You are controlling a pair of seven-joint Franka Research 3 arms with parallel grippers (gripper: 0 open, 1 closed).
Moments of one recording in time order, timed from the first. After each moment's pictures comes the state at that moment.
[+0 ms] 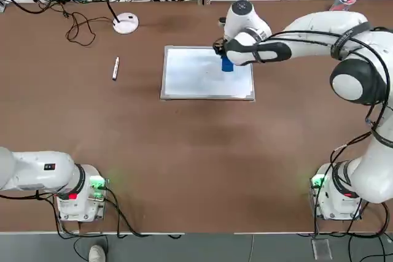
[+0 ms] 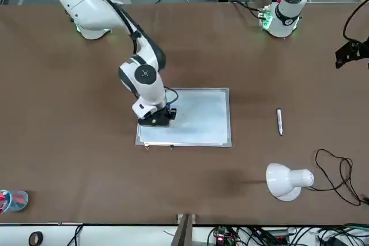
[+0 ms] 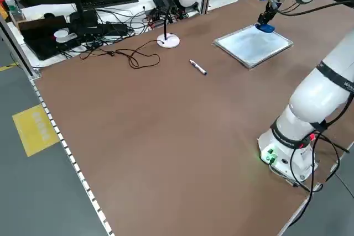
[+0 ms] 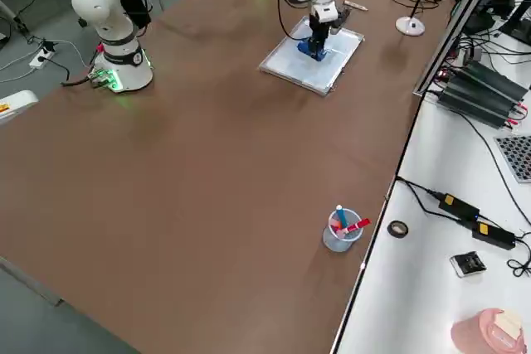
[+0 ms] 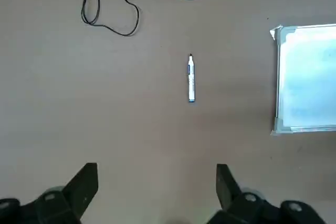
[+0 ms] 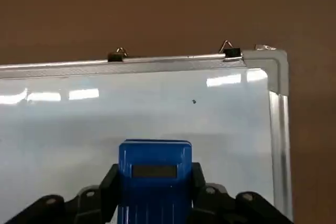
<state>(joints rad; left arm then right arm) 0.03 -0.10 -0.11 -1.69 0.03 1.58 0.01 0.52 0.62 0.13 -1.72 -0.21 2.47 0.83</state>
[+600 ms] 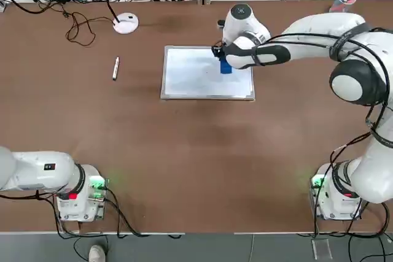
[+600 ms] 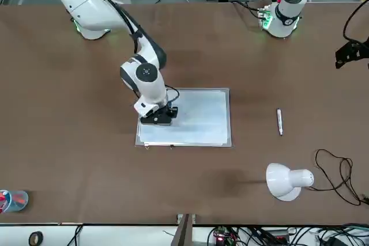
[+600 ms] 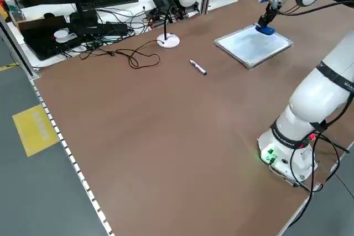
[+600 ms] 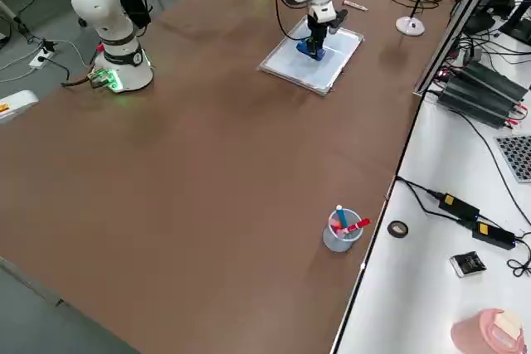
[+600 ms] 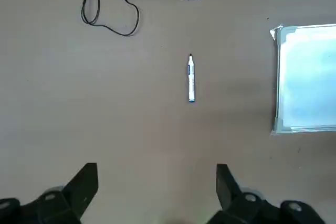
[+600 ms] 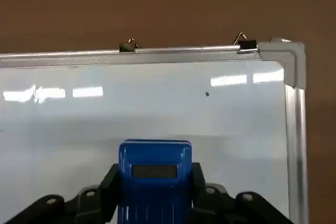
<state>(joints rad) 0.03 -0.10 -0.11 -1.69 0.03 1.58 0.01 0.53 0.63 0.14 -1.74 -0.21 2.50 0.84</state>
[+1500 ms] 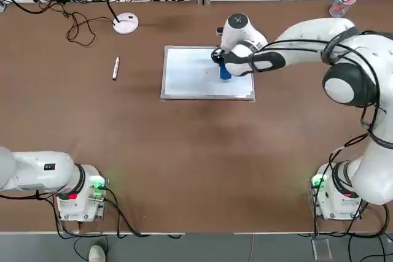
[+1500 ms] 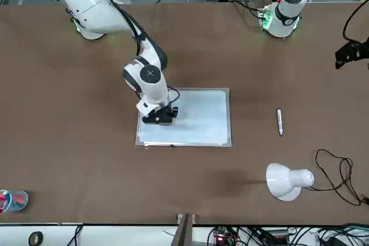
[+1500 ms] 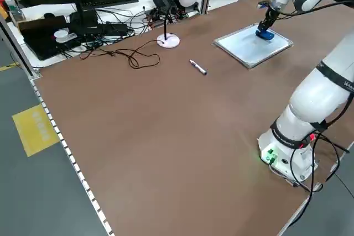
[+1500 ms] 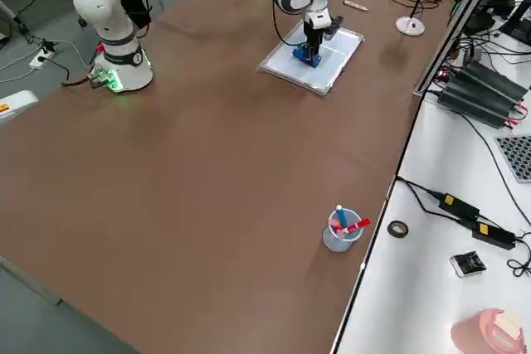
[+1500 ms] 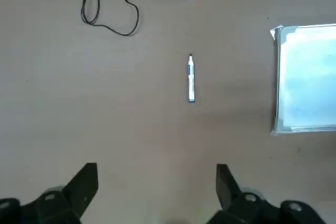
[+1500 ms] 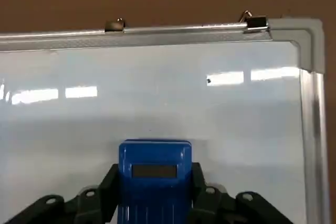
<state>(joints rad) 0.03 -0.10 -0.11 -1.69 0.03 1.58 0.01 0.60 0.67 0.07 -1.75 -0.22 2.57 0.89</state>
